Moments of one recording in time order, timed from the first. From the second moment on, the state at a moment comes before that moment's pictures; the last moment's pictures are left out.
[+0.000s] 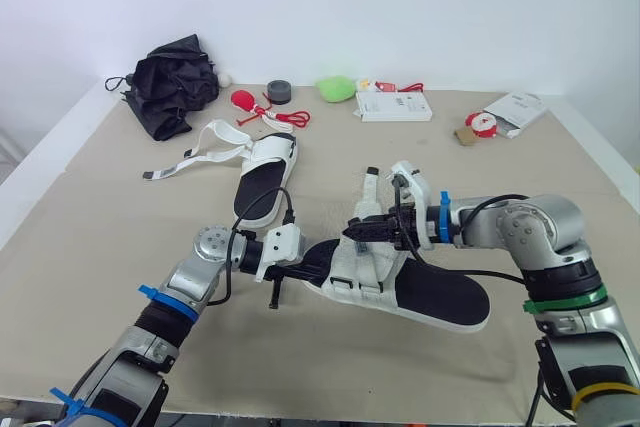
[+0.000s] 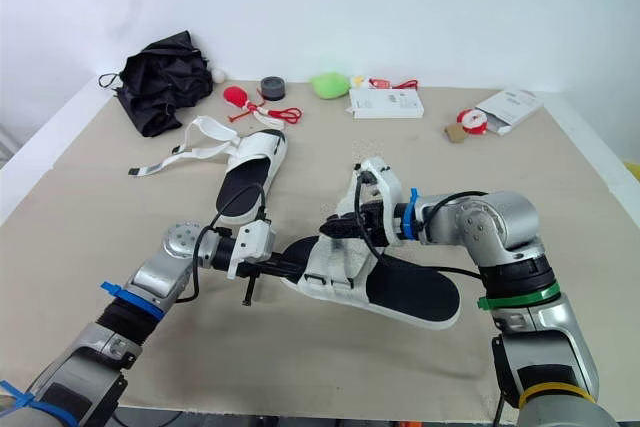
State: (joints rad) left arm -0.52 0.38 -0.35 0.32 -0.16 -0.08 -1.30; right arm -0.71 -0.65 0.12 -0.01 0.85 1.27 0.61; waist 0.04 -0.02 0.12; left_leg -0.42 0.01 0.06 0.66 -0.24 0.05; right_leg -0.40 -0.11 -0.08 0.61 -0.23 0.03
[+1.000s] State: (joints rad) left arm -0.53 0.37 -0.35 0.33 -0.16 -0.08 -1.30; right arm -0.53 -0.42 -0.39 -0.25 1.00 1.43 0.27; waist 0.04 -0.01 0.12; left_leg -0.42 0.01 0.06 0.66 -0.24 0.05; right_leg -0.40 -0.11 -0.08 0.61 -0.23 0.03
